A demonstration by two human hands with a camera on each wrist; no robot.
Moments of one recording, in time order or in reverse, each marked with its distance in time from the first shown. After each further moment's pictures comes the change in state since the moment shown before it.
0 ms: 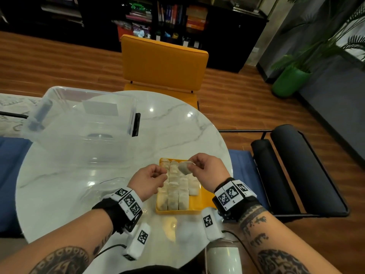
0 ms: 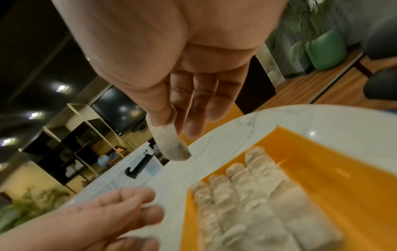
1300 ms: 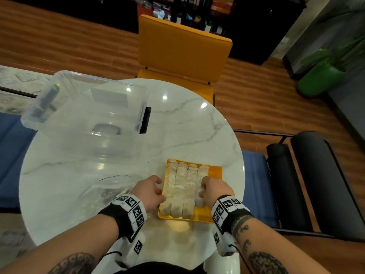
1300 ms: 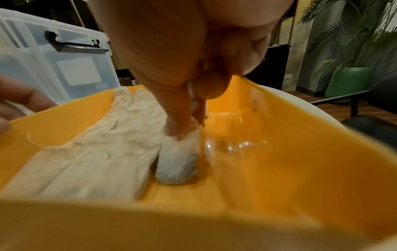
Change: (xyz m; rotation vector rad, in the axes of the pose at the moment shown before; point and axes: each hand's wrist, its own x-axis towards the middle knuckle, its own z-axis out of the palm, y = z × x) left_hand 0.023 -0.046 0.002 0.408 -0.082 -0.233; right_hand 0.036 0.065 0.040 -0.650 -0.357 0.274
